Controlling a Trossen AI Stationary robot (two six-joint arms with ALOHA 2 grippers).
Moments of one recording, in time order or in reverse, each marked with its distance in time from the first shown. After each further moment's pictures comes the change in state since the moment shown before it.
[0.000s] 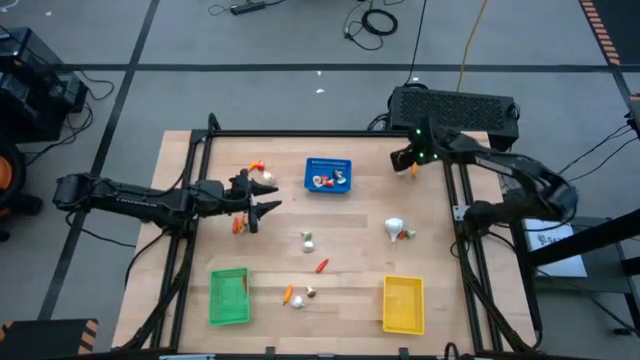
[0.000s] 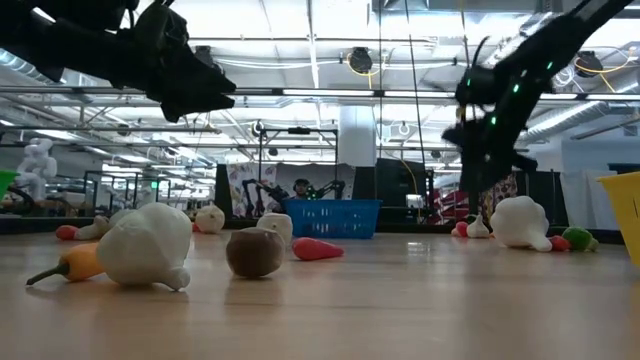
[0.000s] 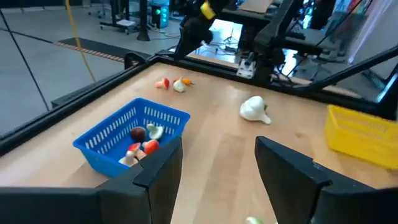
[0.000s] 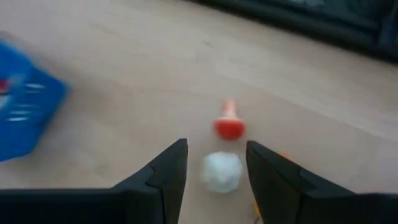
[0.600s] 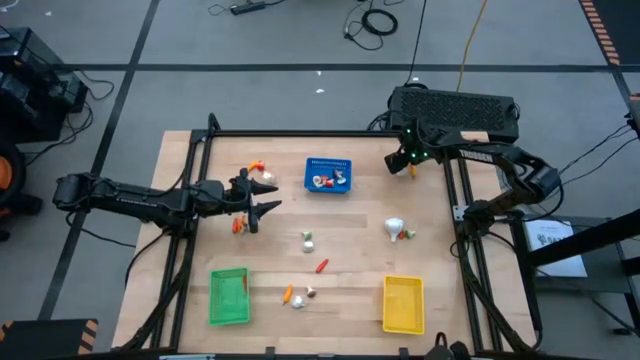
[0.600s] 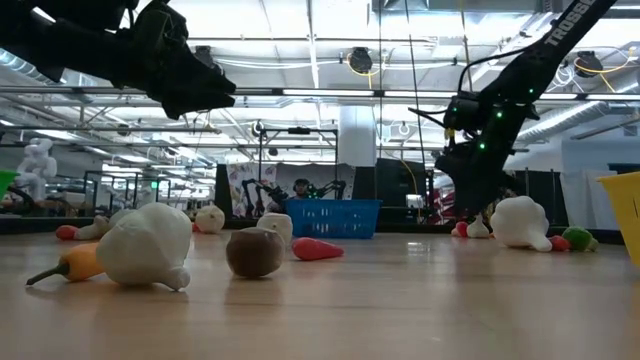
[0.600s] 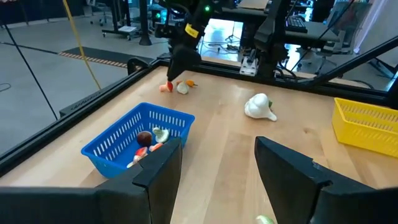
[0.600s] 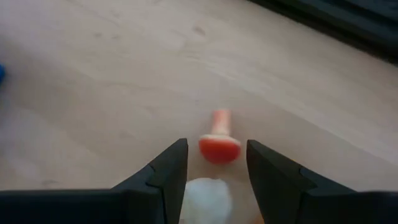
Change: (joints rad) left arm 0.000 0.000 0.000 0.003 -0.005 0.058; right arm -0.034 0.190 0.008 0.119 0.015 -0.128
